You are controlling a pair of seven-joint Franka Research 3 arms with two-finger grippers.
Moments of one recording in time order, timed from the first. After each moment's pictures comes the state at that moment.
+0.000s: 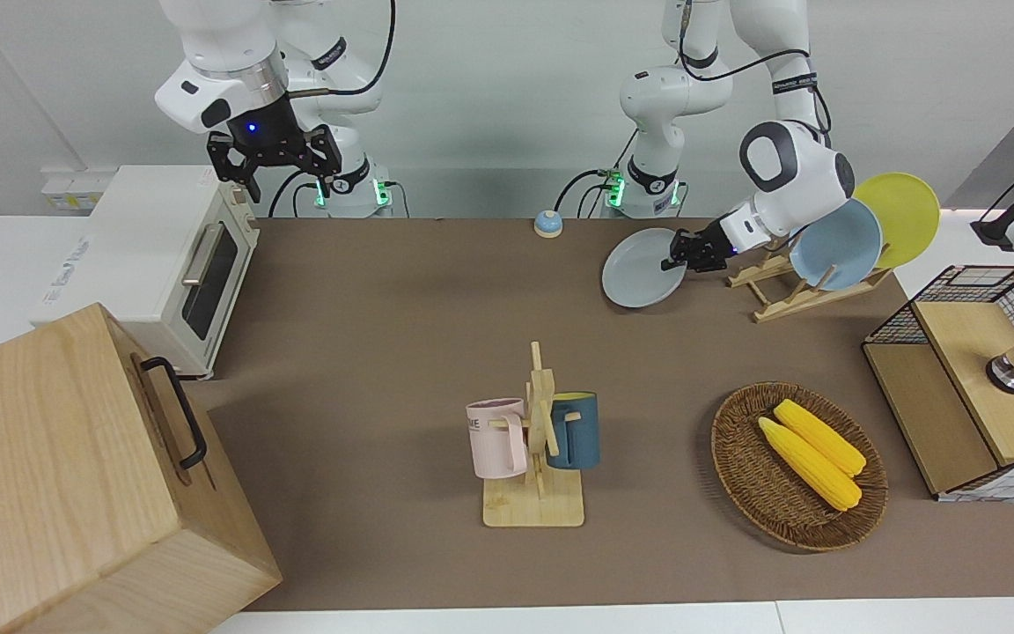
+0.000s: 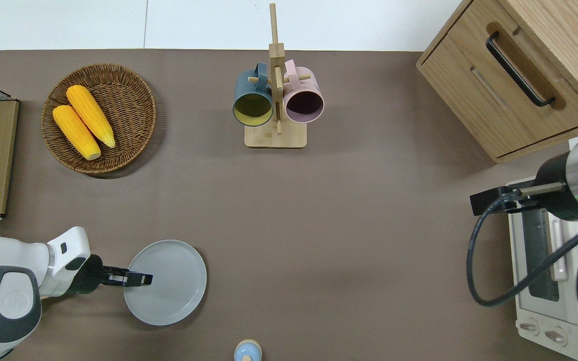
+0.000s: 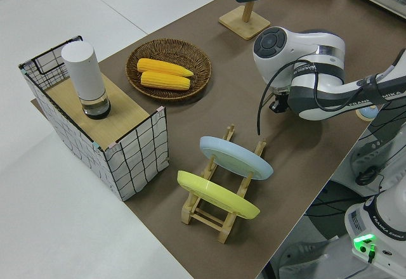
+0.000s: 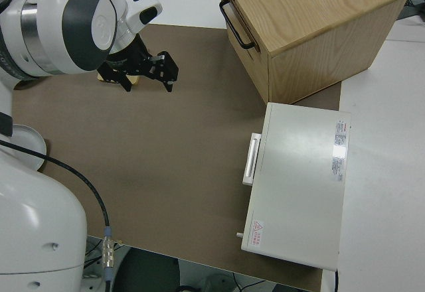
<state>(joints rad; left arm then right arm) 0.18 -0.17 -0.07 -2.49 -0.58 1.97 0.61 -0.05 -0.02 0.19 -1.50 0.00 1.42 0.06</state>
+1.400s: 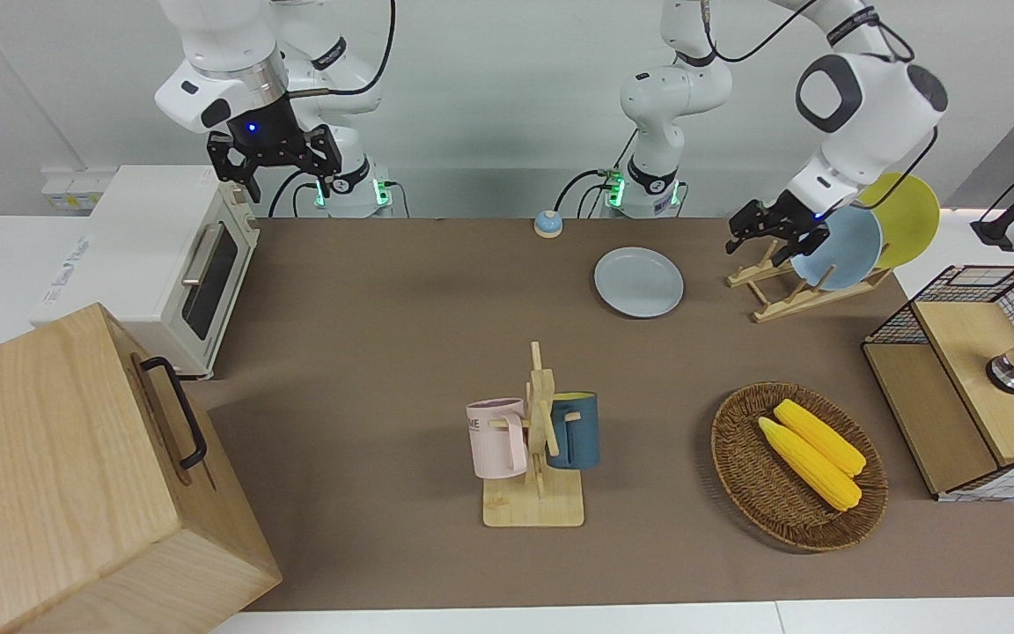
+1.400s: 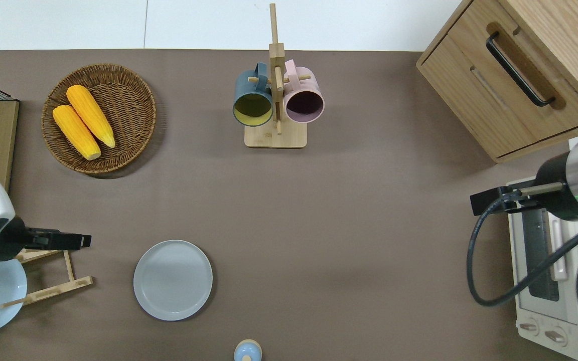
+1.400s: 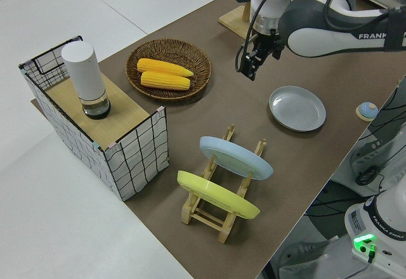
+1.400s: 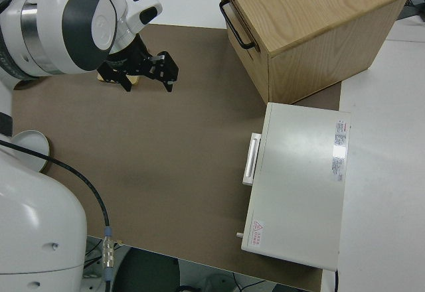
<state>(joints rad) 0.22 -0.20 -0.07 -2.11 -0.27 1.85 0.37 -0.05 -0.02 0.19 -1.50 0.00 1.42 0.06</state>
